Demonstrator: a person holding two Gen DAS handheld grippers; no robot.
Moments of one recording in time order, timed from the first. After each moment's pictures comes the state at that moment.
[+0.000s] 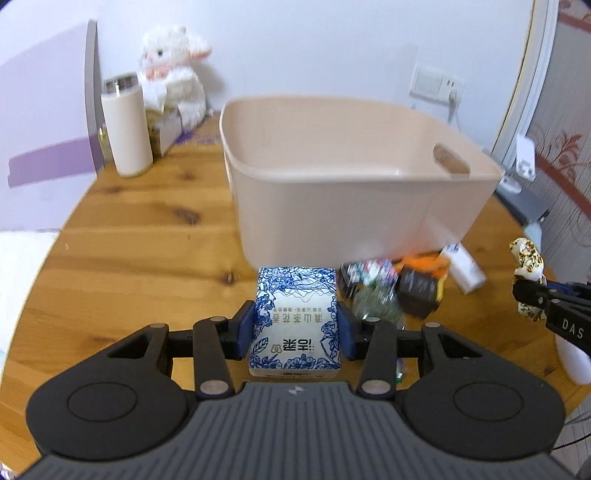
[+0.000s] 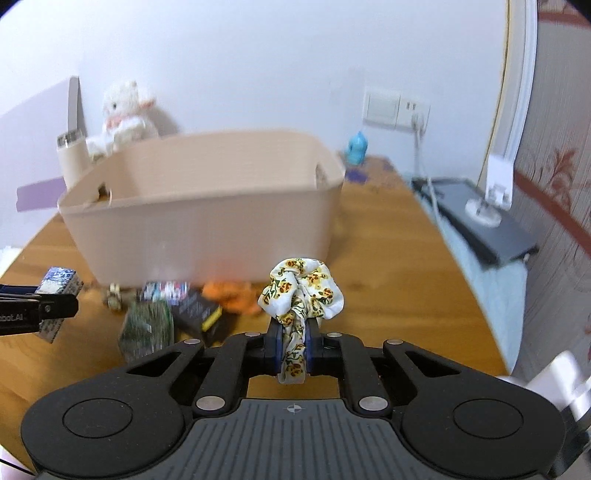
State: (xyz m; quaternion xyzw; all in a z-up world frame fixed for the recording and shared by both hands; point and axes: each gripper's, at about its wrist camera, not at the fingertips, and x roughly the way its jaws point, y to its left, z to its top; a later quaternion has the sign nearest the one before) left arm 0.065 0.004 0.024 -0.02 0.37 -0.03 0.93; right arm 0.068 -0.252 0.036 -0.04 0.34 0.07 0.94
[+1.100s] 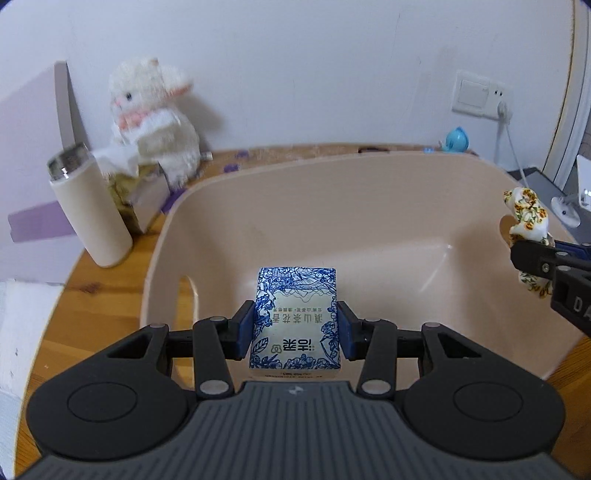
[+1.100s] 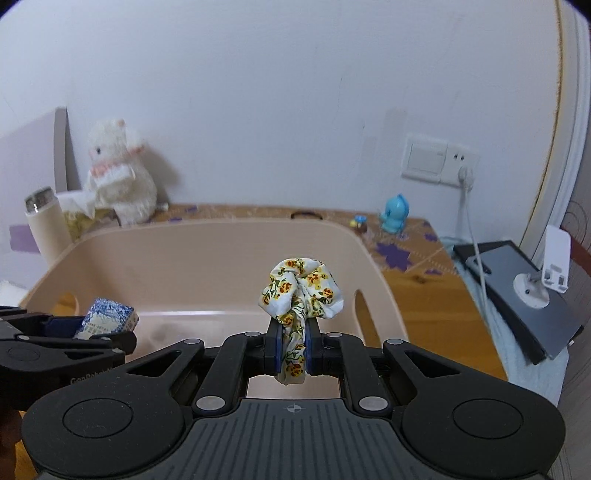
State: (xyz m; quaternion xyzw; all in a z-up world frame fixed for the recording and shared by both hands) left arm 0.228 -0.034 0.030 0.02 0.38 0.03 0.93; right arm 0.223 -0.200 0.055 -0.04 0.32 0.10 0.94
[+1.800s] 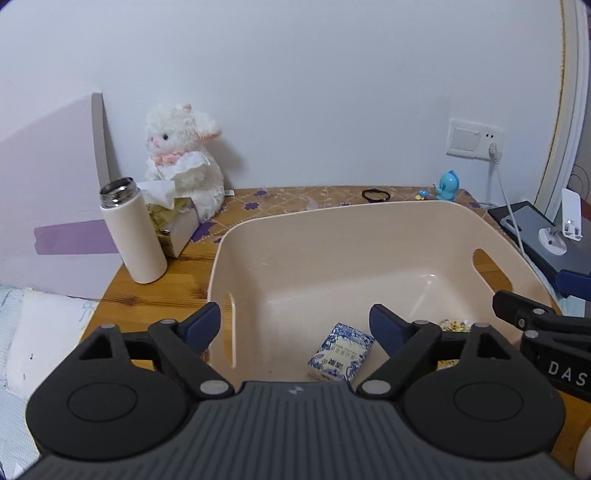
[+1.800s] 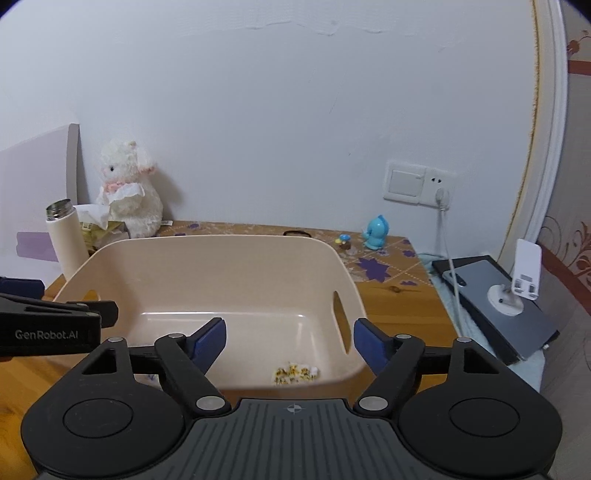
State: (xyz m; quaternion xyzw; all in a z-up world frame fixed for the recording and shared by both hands) left arm 0.164 -0.035 0.087 0.02 0.32 0.05 0.95; right arm 0.158 -0.217 0.091 -0.05 0.28 0.09 0.96
